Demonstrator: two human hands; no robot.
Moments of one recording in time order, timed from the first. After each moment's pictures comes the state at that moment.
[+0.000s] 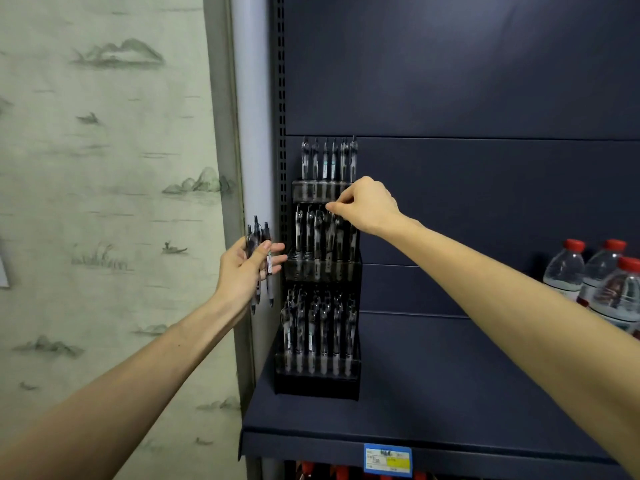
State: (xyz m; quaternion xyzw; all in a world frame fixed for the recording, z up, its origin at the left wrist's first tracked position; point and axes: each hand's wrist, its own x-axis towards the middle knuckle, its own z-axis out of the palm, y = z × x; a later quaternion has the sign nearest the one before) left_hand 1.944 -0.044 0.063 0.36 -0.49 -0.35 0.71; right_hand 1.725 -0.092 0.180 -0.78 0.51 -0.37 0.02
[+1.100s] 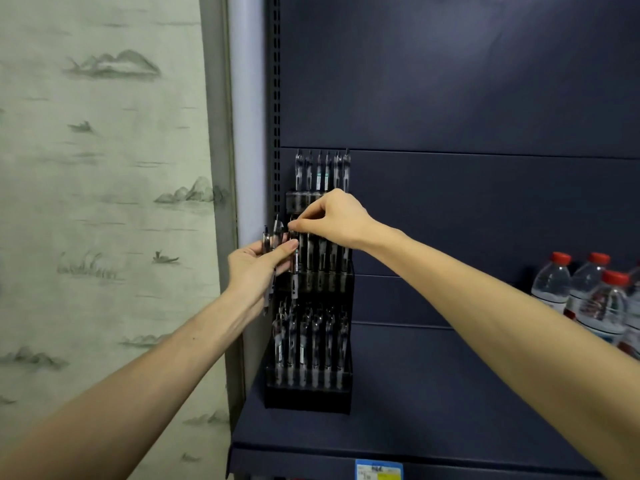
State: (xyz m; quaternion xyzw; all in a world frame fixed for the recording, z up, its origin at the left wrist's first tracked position) left_hand 1.903 -0.039 0.096 0.34 -0.40 -0.43 0.74; right_hand 1.749 -0.077 0.186 -0.84 0.42 -0.35 0.06
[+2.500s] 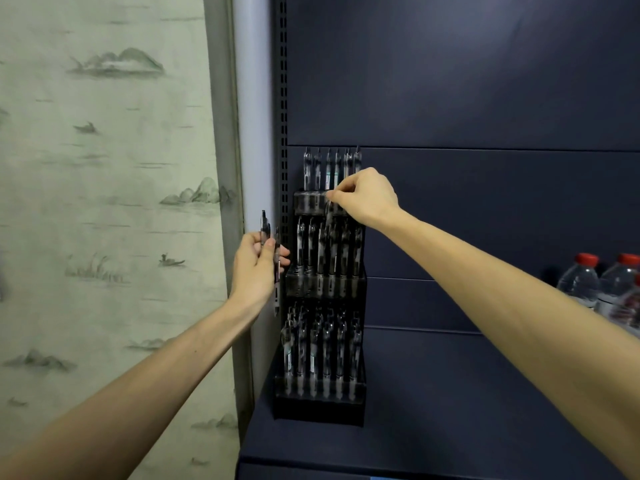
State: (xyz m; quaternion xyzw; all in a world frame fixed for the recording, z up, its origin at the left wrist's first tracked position) left_hand 1.928 -0.069 0.084 0.42 -0.51 -0.24 0.71; right_hand 1.736 -0.115 0.204 -0.75 0.49 -0.44 0.04
